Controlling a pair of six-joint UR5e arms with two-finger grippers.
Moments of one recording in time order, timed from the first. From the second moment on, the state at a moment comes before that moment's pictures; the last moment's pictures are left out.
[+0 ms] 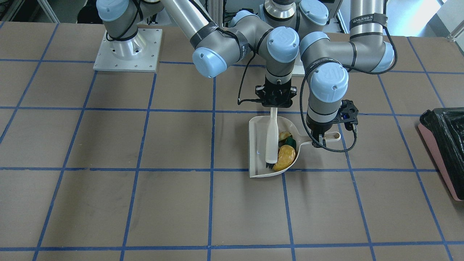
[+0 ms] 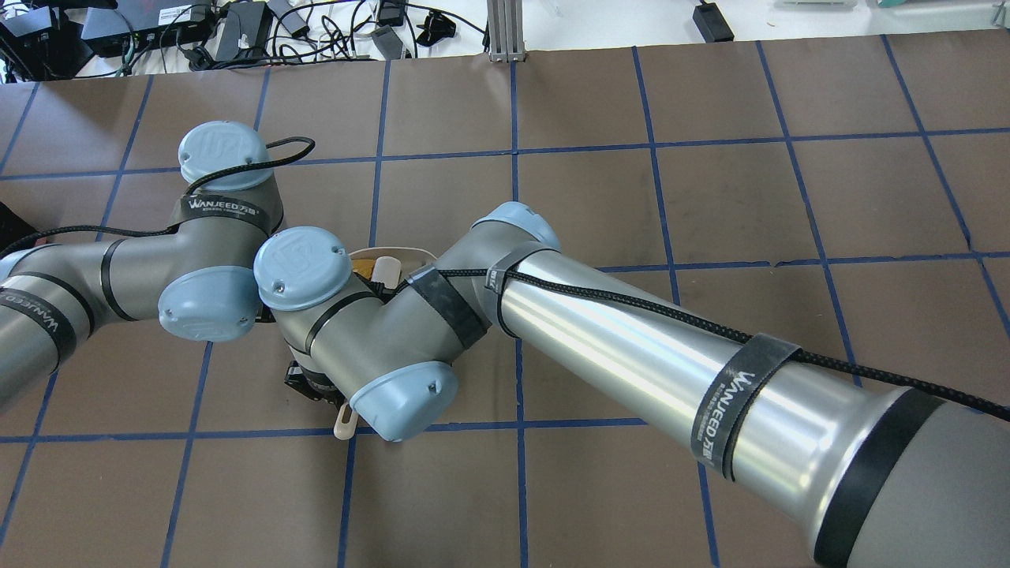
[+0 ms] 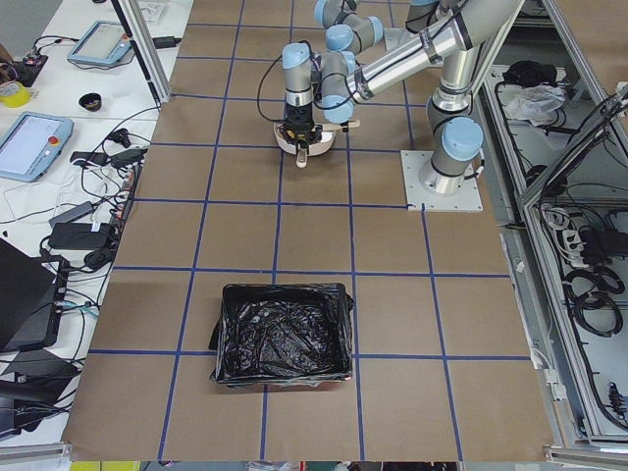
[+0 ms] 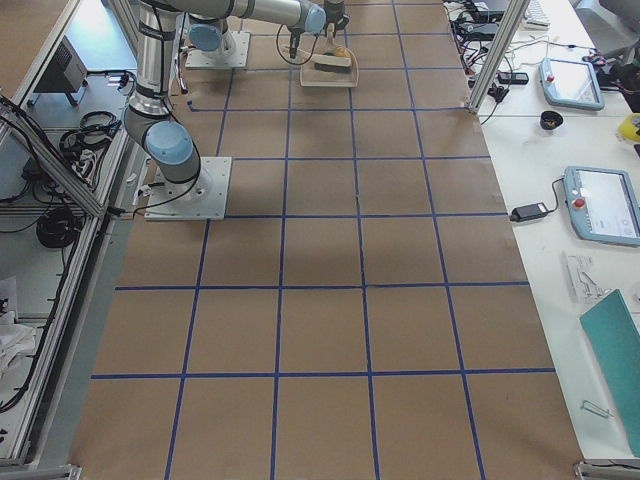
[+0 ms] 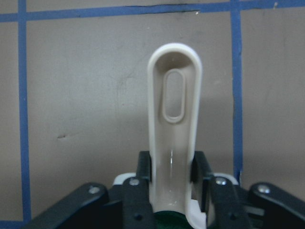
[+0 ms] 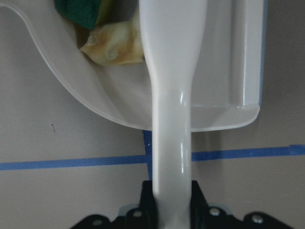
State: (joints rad) left arm -1.52 -1.74 -2.02 -0.99 1.81 -1.50; right arm 2.34 -1.08 1.58 -2.05 -1.38 0.87
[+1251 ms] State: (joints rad) left arm -1.34 -1.73 -1.94 -1.04 1.66 -1.22; right arm 2.25 -1.32 1.59 -1.77 -1.45 0.78
